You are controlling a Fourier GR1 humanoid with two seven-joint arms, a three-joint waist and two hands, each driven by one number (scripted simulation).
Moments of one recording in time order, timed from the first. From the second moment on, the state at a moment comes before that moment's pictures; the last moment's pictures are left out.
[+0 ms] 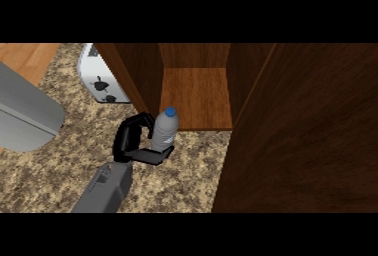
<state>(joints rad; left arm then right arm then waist) -0.40 0.01 -0.04 -0.79 0.15 -0.01 -0.75 0.10 -0.24 0.63 -2.47 0.12 -0.32 0.37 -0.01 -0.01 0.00</state>
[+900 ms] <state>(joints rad) -0.58 0.01 -0.31 -0.97 0.35 0.37 -0.41 0.14 -0.28 0.61 -2.47 0.11 -0.33 0.30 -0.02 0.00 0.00</state>
